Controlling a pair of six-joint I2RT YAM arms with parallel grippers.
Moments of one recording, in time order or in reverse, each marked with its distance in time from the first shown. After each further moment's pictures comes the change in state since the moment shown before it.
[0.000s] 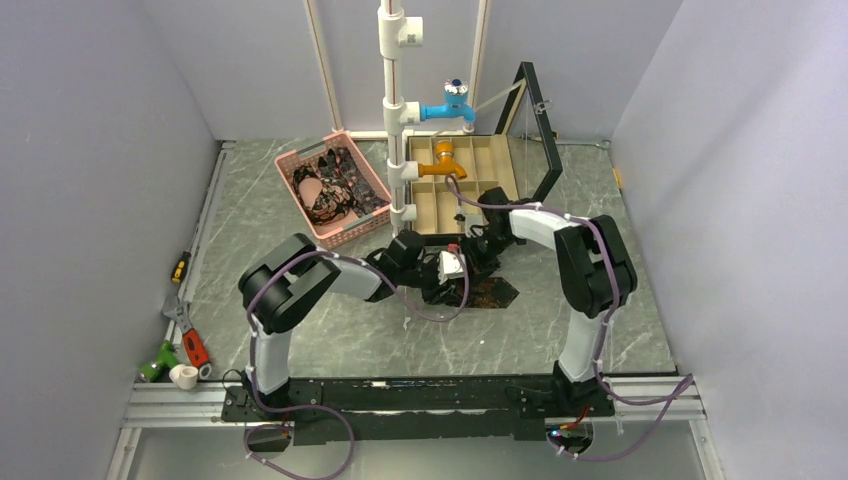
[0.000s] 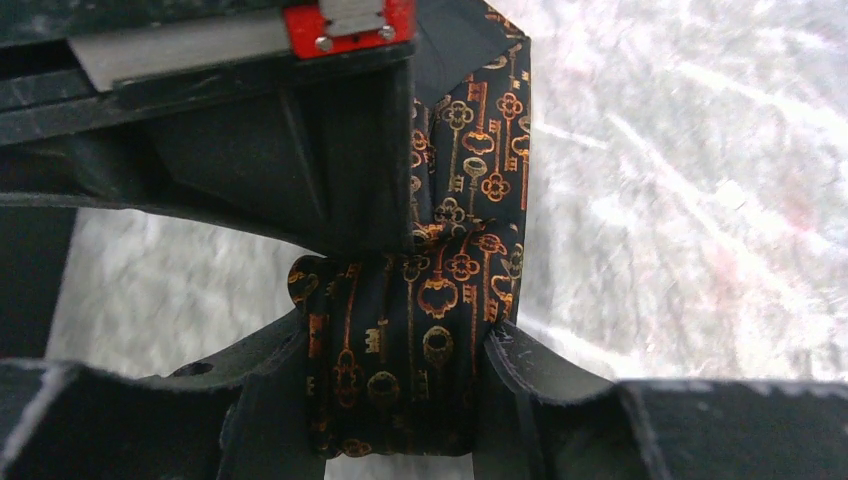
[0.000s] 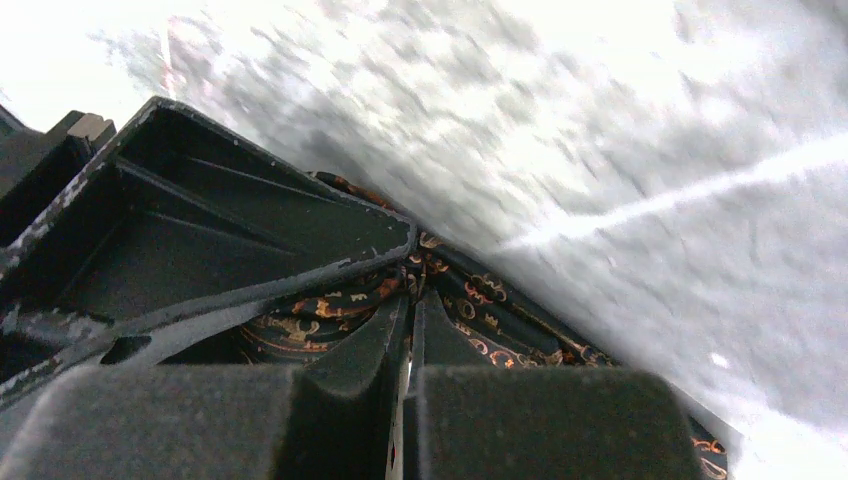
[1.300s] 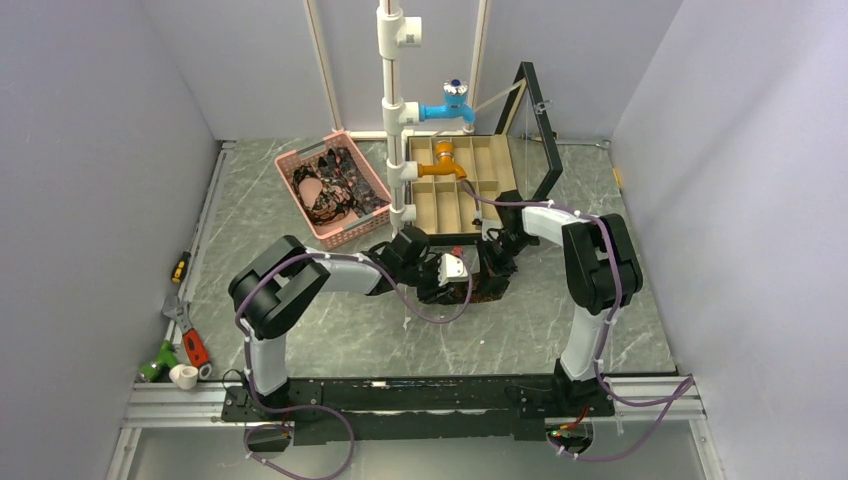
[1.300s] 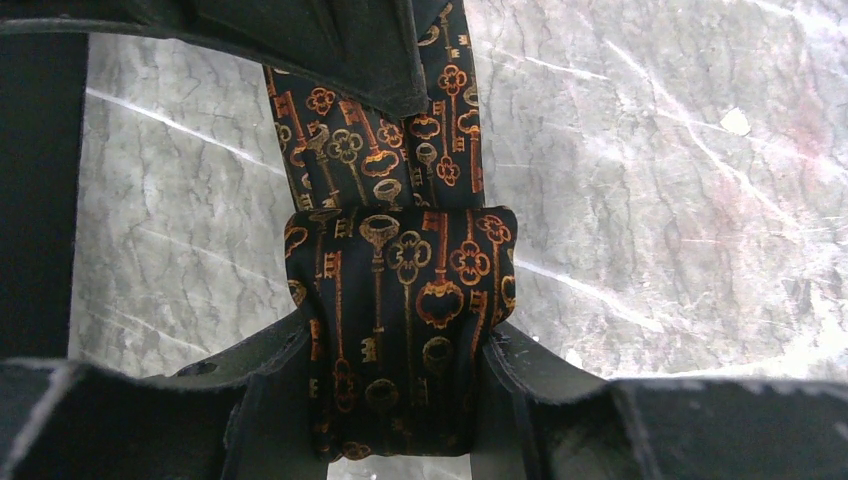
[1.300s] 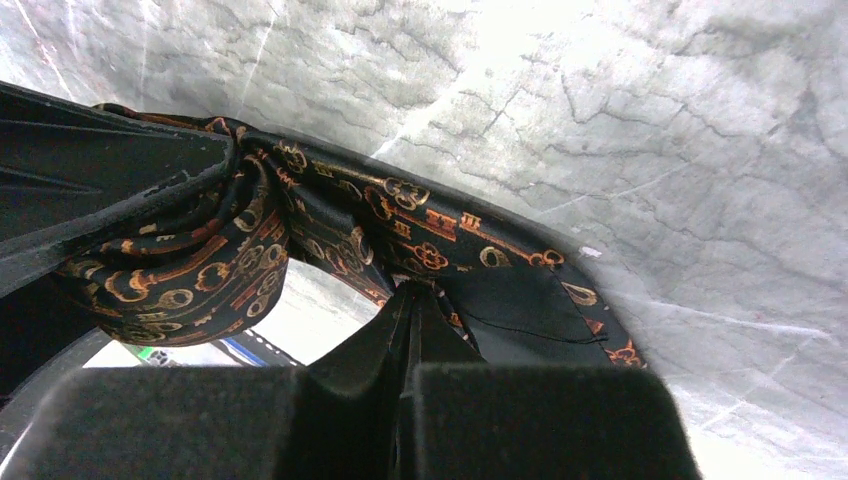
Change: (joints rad) left arm 0.004 -0.097 0.018 -0.254 -0.084 0.150; right arm -0.080 0.030 0.009 -0.104 0.054 -0.023
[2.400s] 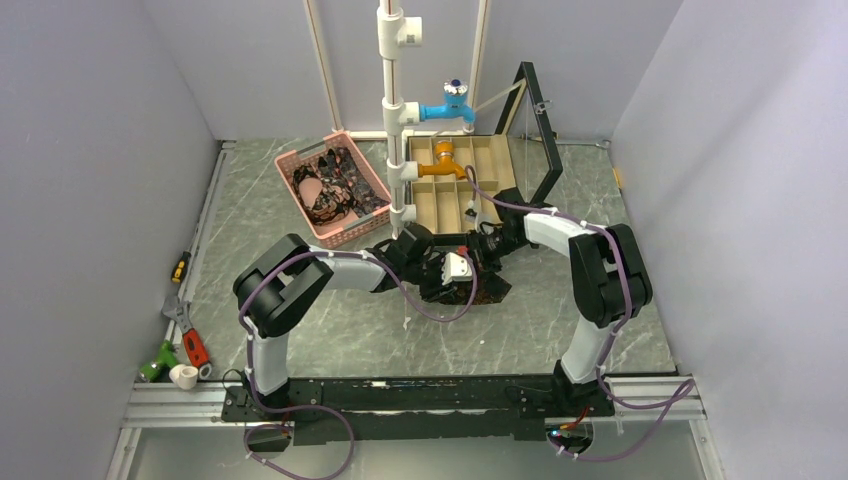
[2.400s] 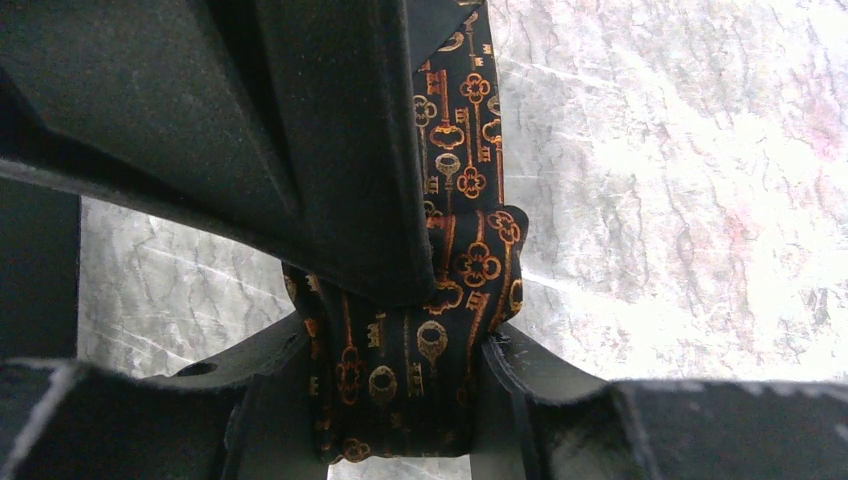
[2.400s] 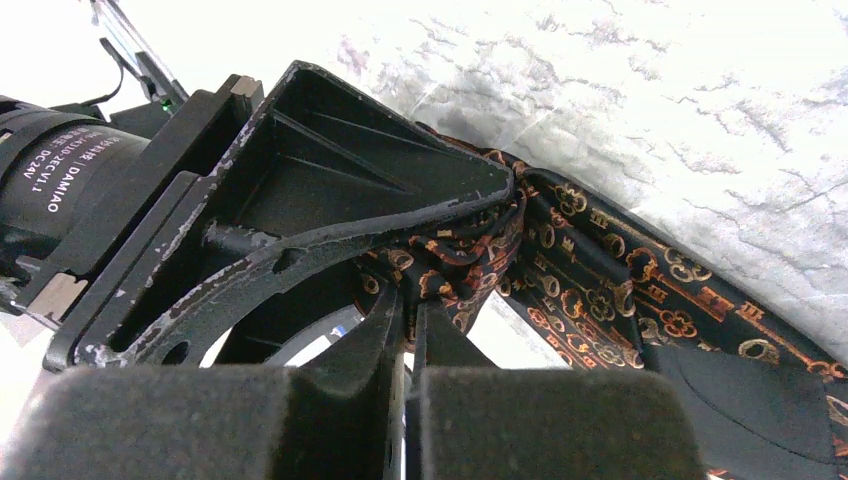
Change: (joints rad) left arm -0.014 0.037 0.063 -0.069 -0.014 0.040; right arm 0.035 -0.100 -0.070 0.172 -0.302 0.147
